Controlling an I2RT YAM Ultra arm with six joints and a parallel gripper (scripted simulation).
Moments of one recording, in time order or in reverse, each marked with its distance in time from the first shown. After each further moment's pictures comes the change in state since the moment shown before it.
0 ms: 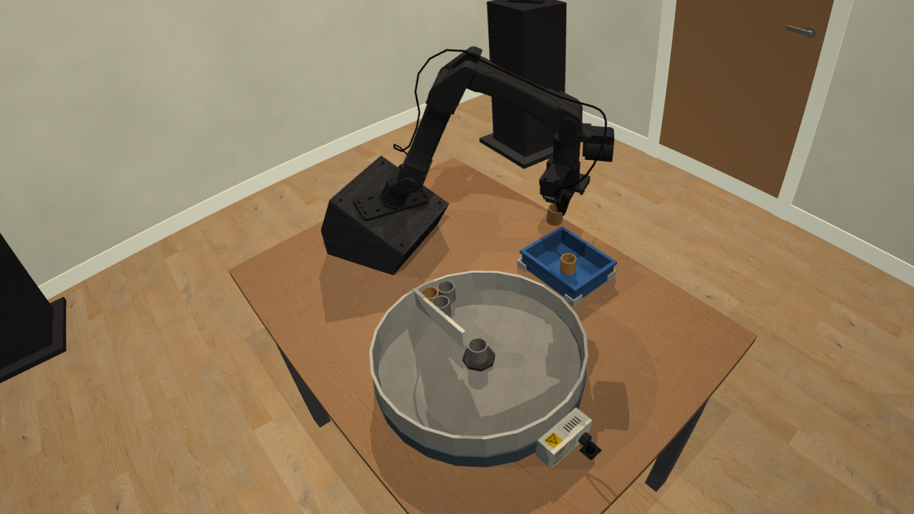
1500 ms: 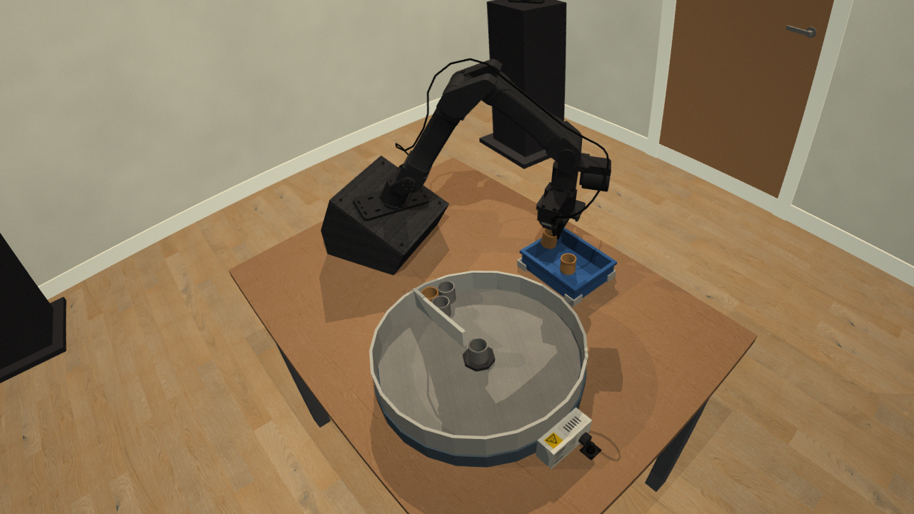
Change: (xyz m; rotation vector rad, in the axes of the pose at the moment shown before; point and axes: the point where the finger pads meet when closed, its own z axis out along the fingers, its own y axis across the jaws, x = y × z) arm -0.003 -0.008 0.072 0.043 -0.022 0.001
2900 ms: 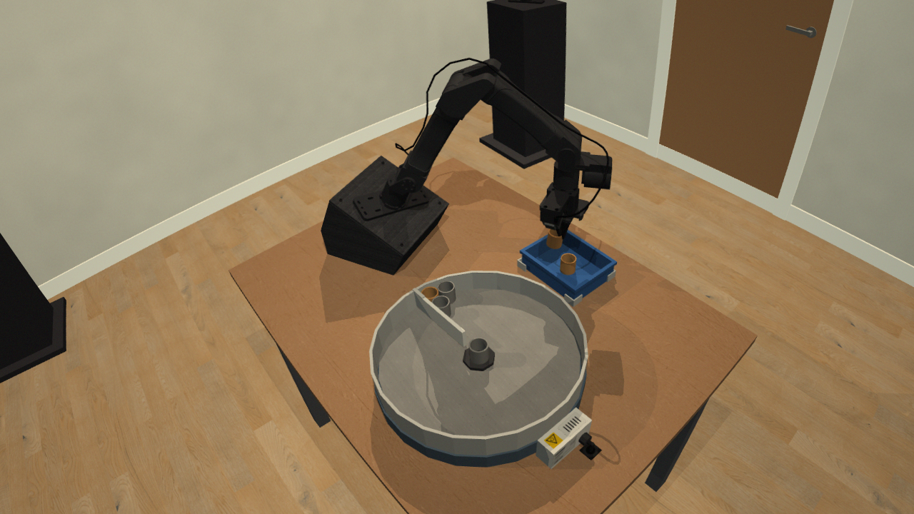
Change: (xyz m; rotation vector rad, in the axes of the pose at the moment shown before) arm 0.003 0.012 -0.002 -0.050 0.015 0.003
